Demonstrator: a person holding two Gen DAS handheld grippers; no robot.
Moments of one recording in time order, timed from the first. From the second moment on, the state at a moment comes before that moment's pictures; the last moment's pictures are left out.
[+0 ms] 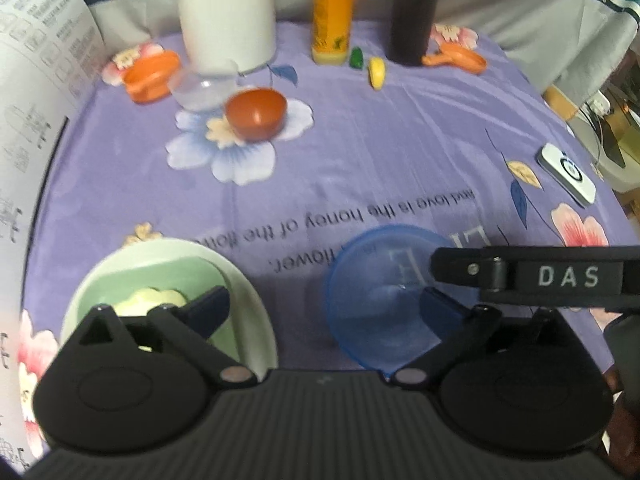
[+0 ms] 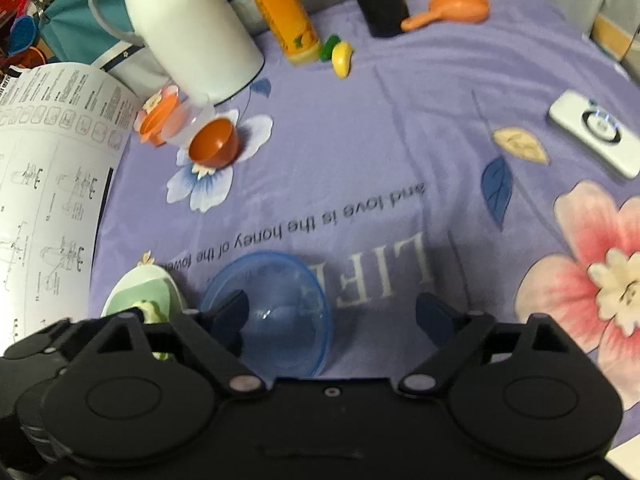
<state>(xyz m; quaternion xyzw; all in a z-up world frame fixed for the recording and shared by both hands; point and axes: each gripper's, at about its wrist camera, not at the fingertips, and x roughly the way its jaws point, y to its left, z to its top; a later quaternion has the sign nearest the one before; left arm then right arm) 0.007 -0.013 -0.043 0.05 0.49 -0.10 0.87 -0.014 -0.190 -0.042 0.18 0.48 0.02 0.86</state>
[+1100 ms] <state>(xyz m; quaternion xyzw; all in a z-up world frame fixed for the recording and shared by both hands) 0.014 0.047 -0.028 -0.01 0.45 -0.07 0.89 -0.004 -0.167 -0.015 0.15 0.46 0.02 0.88</state>
